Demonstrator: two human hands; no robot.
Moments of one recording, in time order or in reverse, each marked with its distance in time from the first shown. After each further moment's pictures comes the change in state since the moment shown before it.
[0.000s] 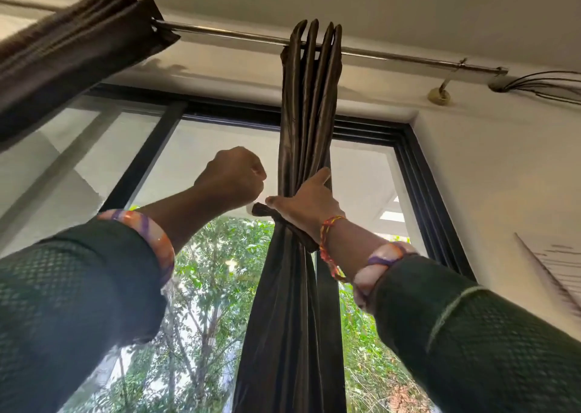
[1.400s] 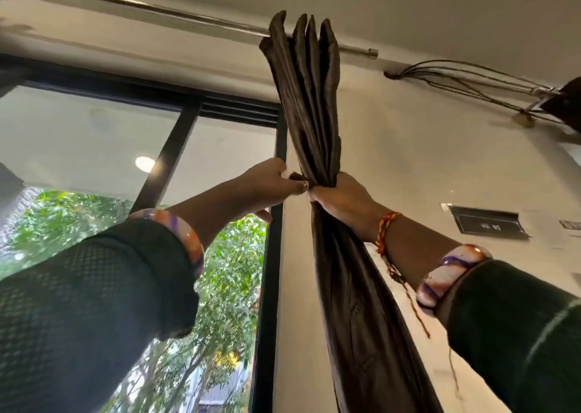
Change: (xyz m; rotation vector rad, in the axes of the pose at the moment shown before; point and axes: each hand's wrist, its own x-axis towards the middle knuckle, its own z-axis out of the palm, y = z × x) left_hand -0.025 0.359 0.280 -0.423 -0.400 -0.079; right_hand 0.031 0.343 -0.316 0.111 0.019 0.041
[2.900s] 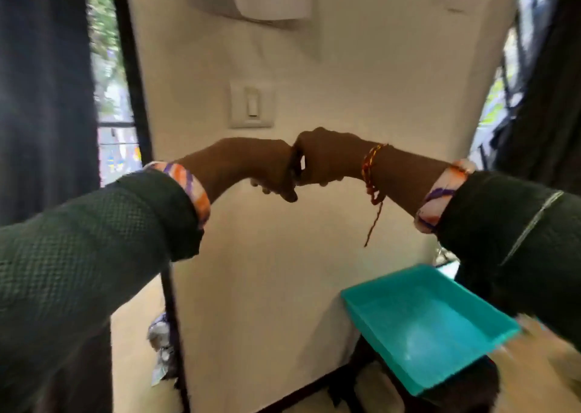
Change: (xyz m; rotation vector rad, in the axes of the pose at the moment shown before) left_hand -0.274 0.040 0.262 0.353 -1.225 -0.008; right_hand -0.322 0.129 -0.127 -0.809 -1.021 0.324
